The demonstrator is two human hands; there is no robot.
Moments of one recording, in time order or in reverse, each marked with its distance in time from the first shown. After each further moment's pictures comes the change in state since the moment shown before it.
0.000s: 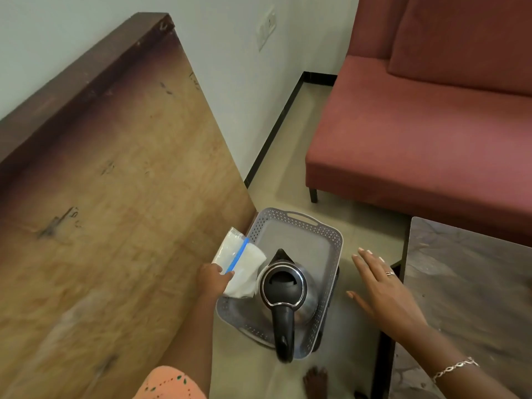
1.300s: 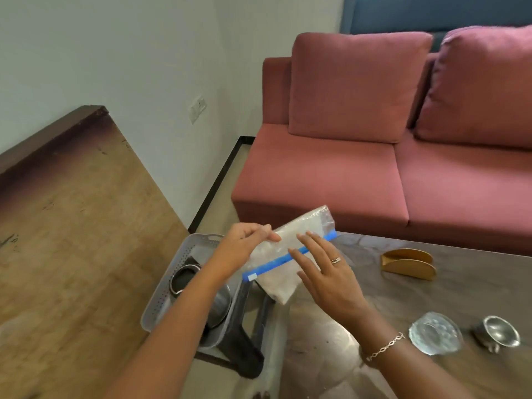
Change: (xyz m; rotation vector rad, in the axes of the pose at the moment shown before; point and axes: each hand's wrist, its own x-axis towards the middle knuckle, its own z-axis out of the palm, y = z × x) left_hand -0.341 0.244 -0.020 -0.493 -0.383 0.741; right_hand -0.155 0.082 -0.135 -0.063 0.705 -0.288
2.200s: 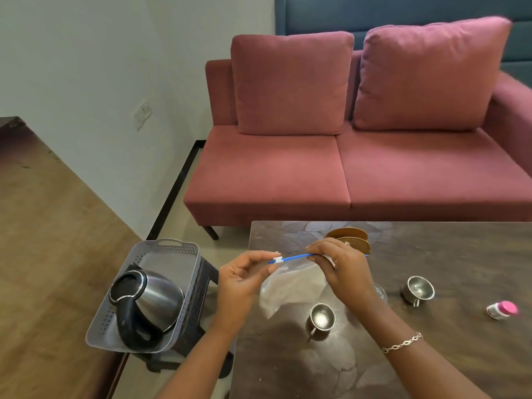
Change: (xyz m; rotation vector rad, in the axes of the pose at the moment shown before) left_hand -0.048 -0.018 0.154 -0.447 0.071 0.268; right_hand -0.081 0.074 -0.090 0.327 0.085 0.520
